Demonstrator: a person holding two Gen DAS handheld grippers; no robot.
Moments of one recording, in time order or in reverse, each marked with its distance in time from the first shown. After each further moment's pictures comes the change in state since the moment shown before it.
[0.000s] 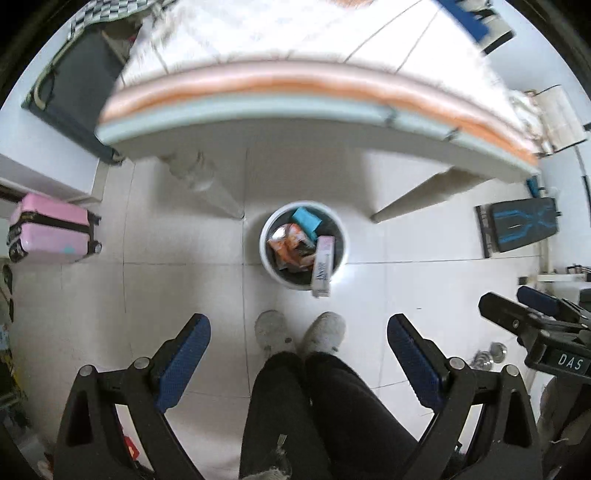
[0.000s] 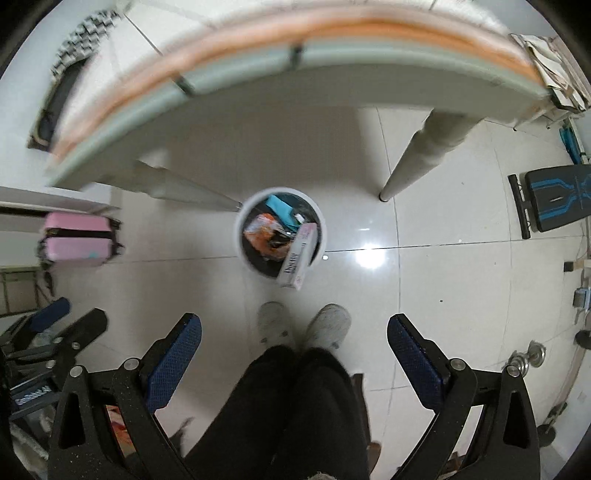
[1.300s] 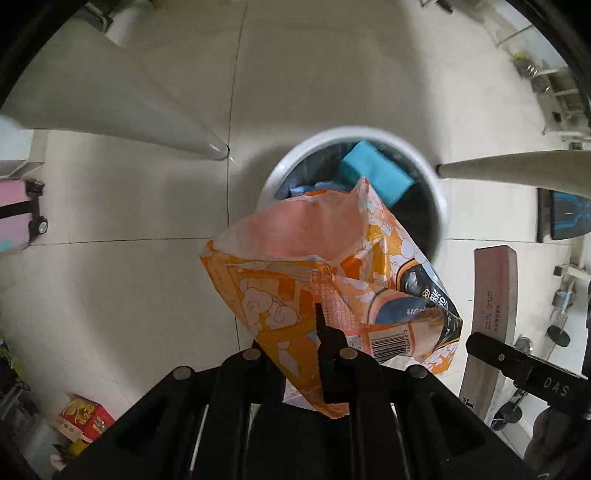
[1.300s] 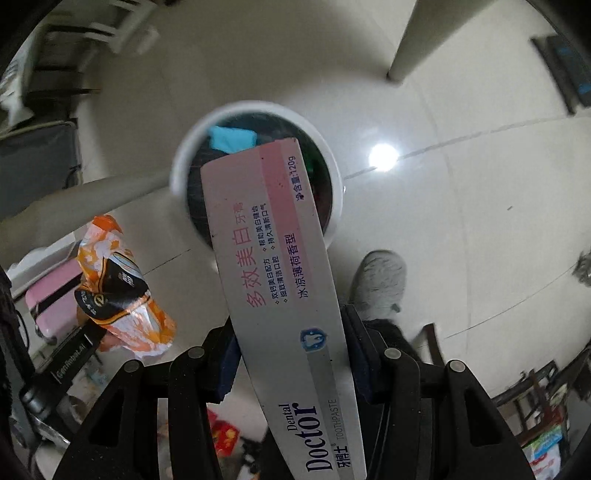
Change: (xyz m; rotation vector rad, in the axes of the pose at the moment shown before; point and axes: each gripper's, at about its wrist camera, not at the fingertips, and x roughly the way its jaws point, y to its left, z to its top) left arm 0.388 0.064 0.066 -0.024 0.345 0.013; right arm 0.379 -0.046 0.023 0.385 0.350 0.092
